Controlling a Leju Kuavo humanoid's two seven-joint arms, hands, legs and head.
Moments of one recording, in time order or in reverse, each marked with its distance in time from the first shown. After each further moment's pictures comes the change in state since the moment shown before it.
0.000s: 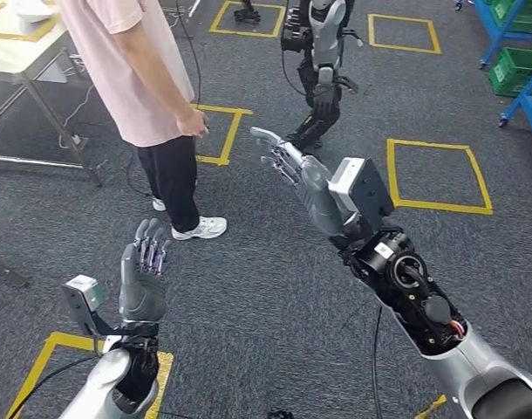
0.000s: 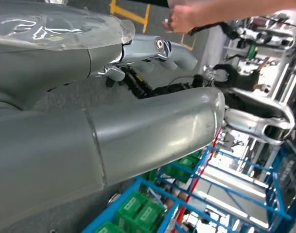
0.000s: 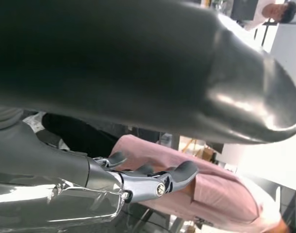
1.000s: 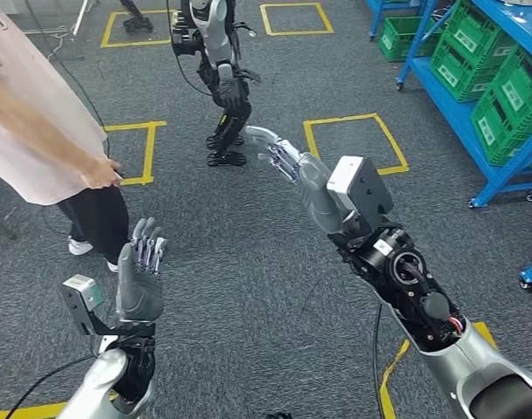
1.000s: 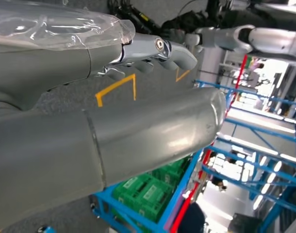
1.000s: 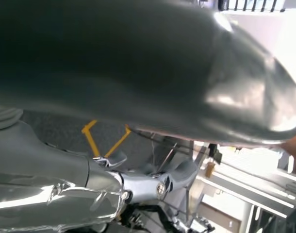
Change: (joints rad) left arm -0.003 0.009 0.002 -0.009 -0.019 0.003 0.014; right arm -0.008 0.002 -0.011 -0.002 0.009 0.018 -0.003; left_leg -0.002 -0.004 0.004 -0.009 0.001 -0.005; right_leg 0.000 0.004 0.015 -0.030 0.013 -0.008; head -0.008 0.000
